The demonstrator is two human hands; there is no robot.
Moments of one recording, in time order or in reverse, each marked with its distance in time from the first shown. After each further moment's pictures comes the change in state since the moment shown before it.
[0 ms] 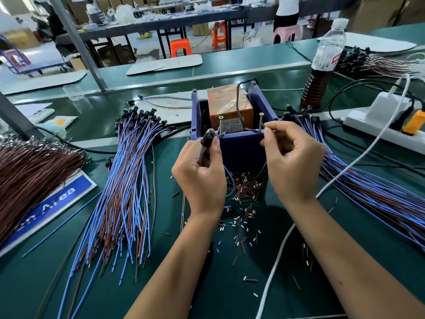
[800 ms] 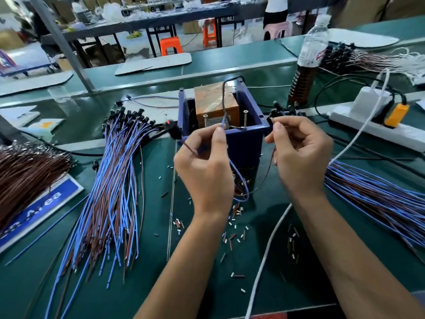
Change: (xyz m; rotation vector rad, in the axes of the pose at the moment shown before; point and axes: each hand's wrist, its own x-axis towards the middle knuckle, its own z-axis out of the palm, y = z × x) left_hand -0.009 0.052 0.015 -0.311 -0.068 -0.317; right_hand 0.006 0.011 -0.025 0.215 0.032 0.161
